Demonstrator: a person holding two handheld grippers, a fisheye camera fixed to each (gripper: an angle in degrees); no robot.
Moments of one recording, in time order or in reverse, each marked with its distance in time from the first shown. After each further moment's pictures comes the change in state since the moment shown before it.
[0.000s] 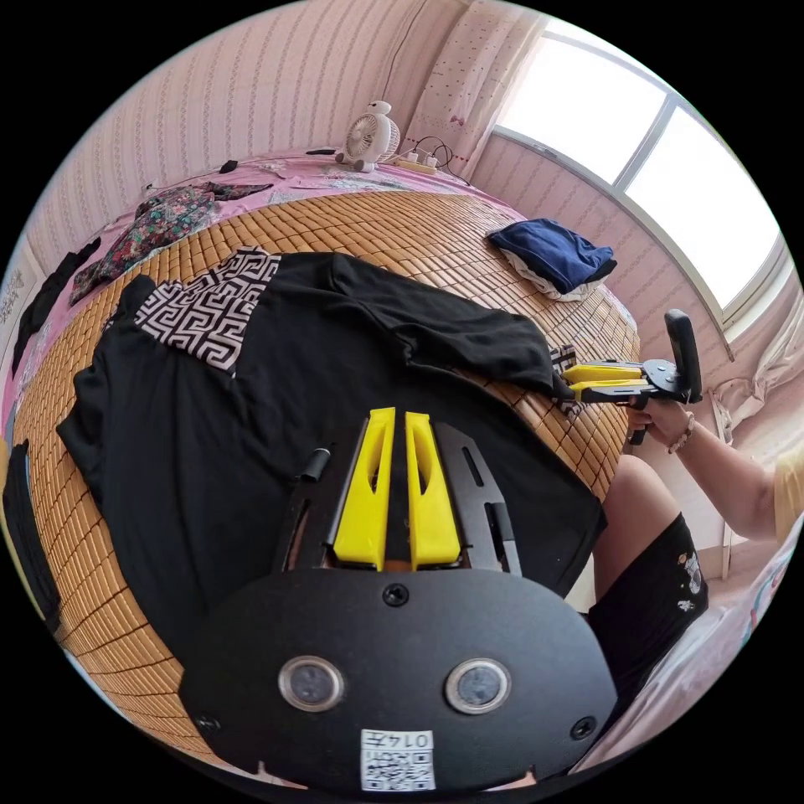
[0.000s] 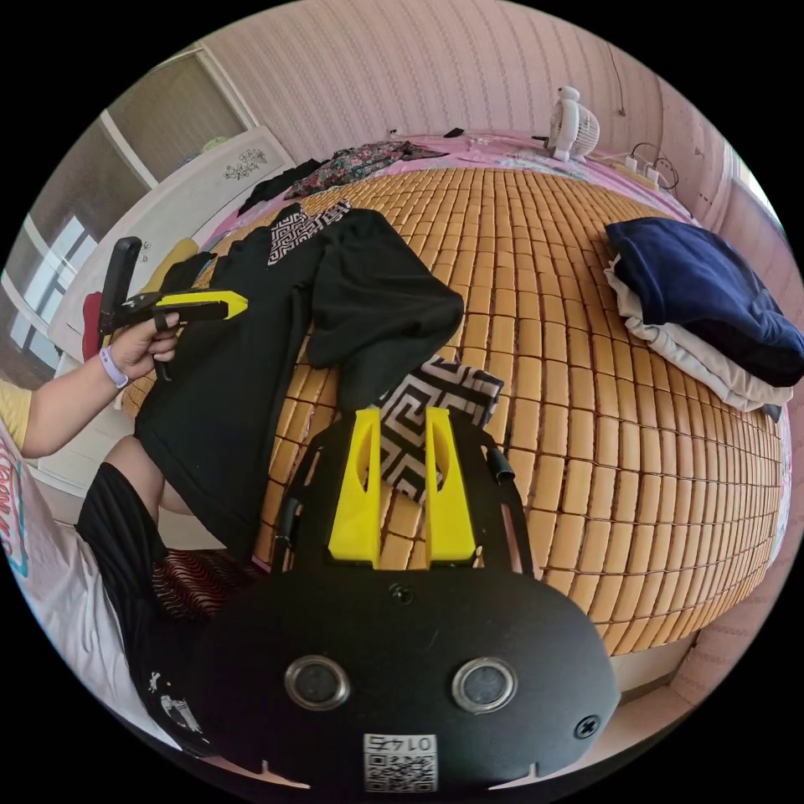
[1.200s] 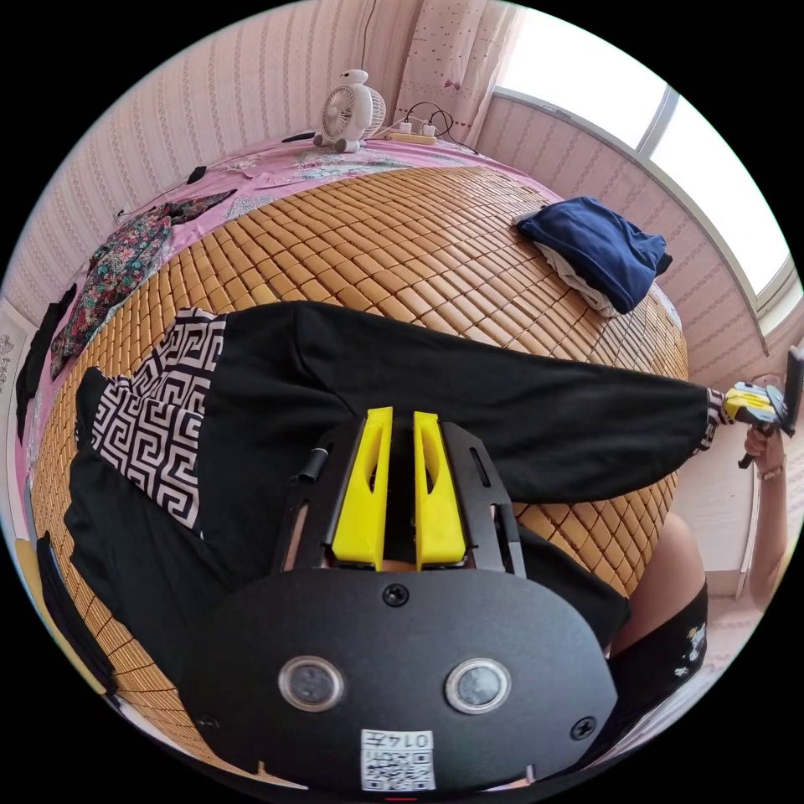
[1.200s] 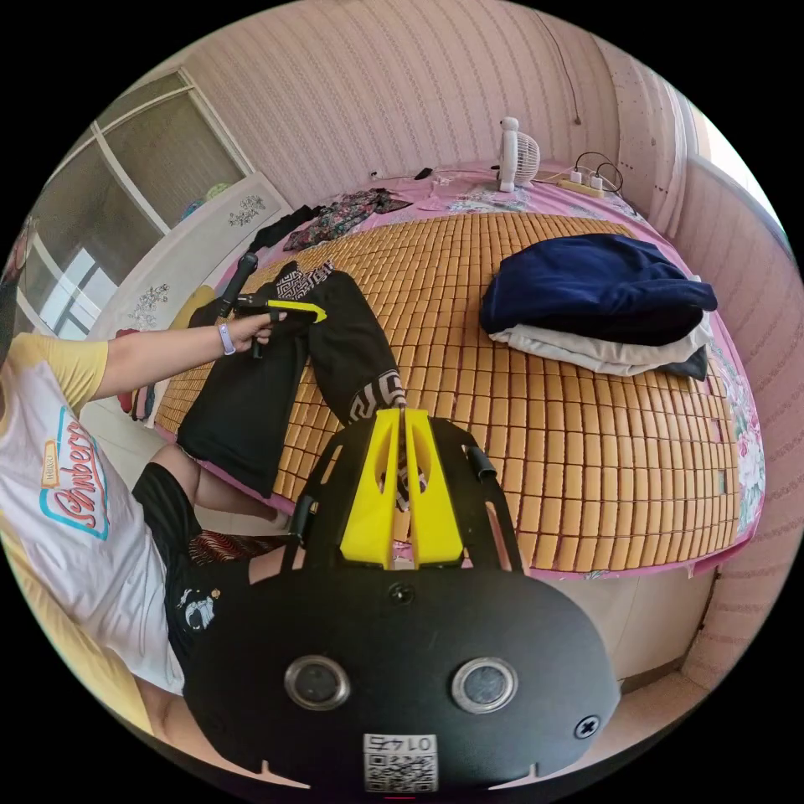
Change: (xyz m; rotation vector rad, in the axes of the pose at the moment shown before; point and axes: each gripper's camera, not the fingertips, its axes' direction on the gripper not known) left arm 0.016 -0.163 0.118 -0.088 -0.091 0.061; right arm 0.095 0.069 -0.117 0.057 -0.067 0.085
